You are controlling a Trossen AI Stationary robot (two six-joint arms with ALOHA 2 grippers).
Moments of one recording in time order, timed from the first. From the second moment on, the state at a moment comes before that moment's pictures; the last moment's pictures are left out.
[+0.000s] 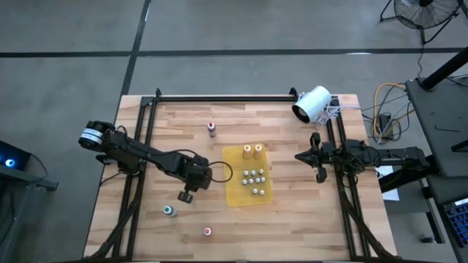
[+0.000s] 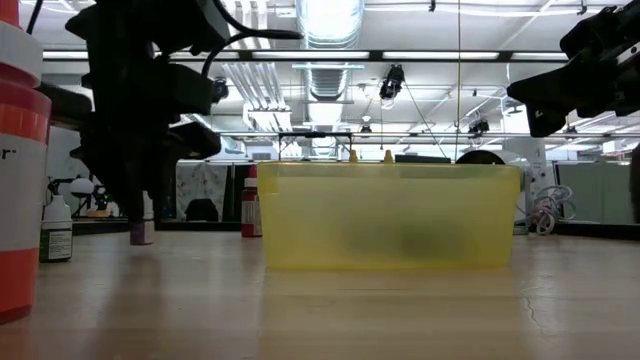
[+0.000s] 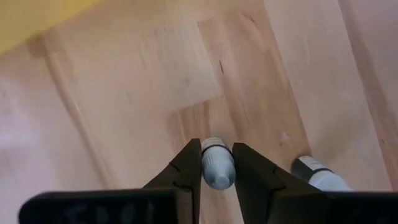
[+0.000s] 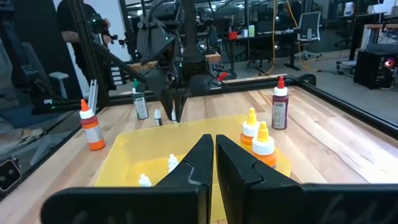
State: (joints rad) left arm -0.23 1.50 0.85 -0.59 0.00 0.12; right arm 0.03 0.04 0.01 0.01 0.03 0.15
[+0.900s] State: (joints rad) left arm -0.17 1.59 1.28 -0.72 -0.05 0.24; right arm 0.03 0.03 0.01 0.01 0.03 0.15
